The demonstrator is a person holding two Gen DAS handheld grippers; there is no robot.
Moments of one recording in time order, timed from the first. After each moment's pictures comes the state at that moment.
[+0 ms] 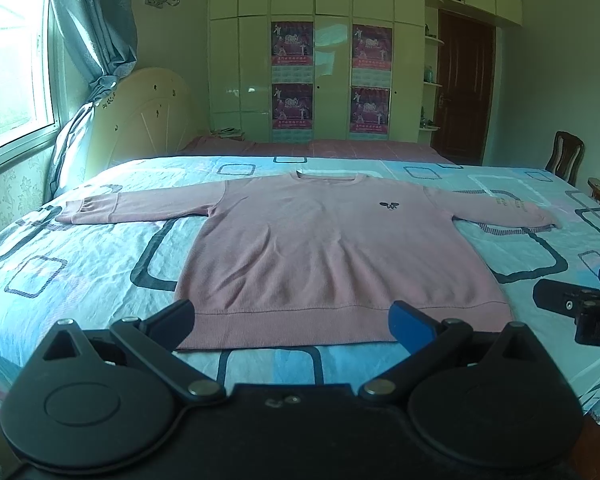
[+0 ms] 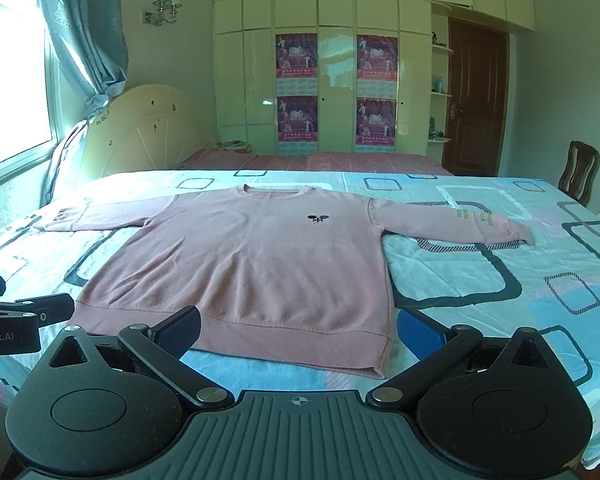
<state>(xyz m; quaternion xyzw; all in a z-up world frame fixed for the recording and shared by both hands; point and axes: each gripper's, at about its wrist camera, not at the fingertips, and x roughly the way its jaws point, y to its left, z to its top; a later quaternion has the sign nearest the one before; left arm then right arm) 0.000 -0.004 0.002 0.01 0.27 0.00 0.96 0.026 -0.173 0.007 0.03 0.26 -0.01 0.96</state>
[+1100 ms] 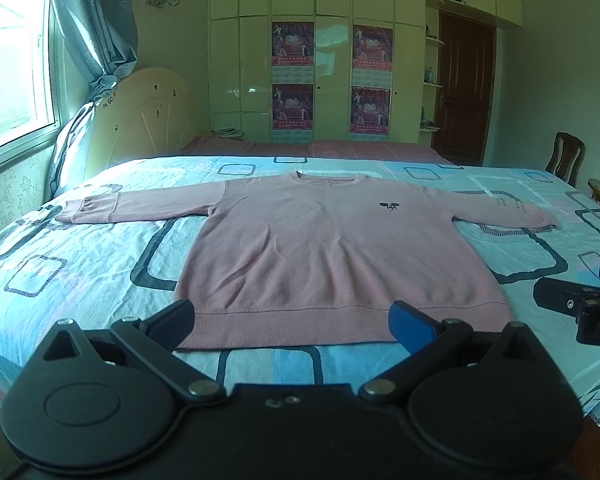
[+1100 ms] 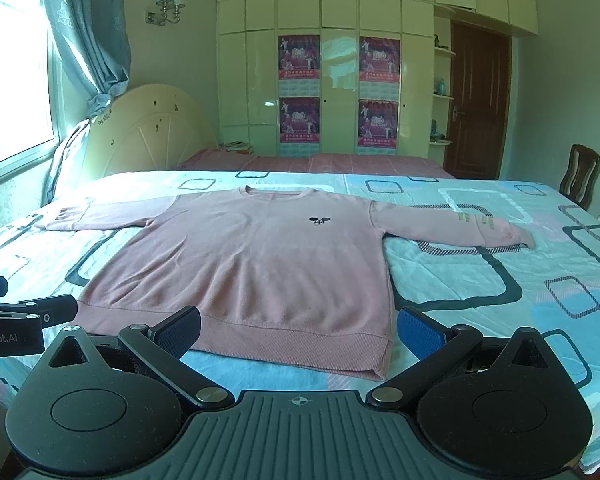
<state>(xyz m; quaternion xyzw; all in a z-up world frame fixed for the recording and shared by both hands) 0.001 -0.004 0.001 0.01 0.27 0.00 0.96 0.025 -0.172 0.009 0.03 0.26 -0.01 0.96</state>
